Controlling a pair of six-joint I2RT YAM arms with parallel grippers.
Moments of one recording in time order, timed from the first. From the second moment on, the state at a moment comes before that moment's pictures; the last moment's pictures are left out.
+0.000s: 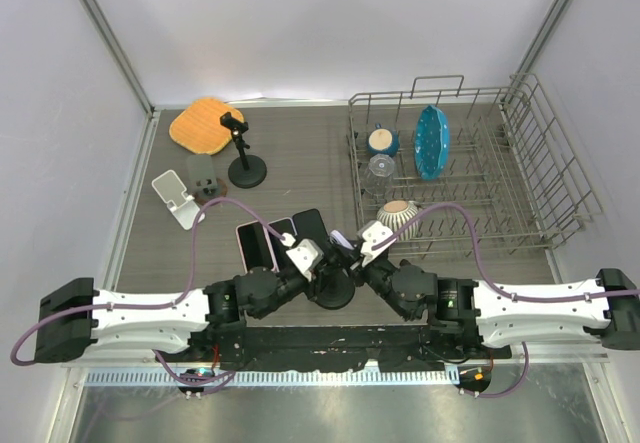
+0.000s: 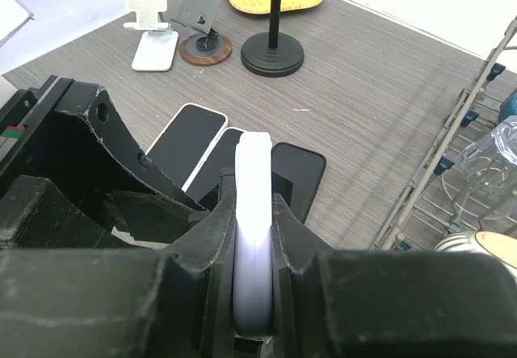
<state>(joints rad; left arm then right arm) -1.31 0.97 0.38 0.50 -0.38 -0.11 1.44 0.89 0.55 0.25 0.74 0.05</state>
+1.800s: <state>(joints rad) -1.31 0.88 0.24 0.62 -0.80 -0.33 1.51 0.99 0.75 -0.28 1.19 0.52</state>
